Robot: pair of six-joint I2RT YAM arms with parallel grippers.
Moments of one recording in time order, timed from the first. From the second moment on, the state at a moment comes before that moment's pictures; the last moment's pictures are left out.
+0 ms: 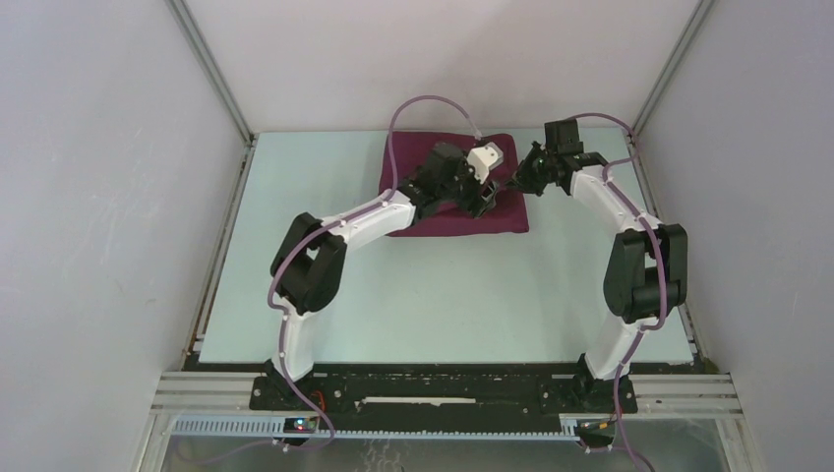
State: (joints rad) left arm -0.71 2.03 1.61 -0.03 0.26 0.15; right arm 0.16 1.79 1.47 -0.48 -0.26 0.78
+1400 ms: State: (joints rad) left arm -0.72 2.23 1.84 -0.02 0.16 0.10; right arm 0.15 1.78 1.53 -0.54 -0.24 0.74
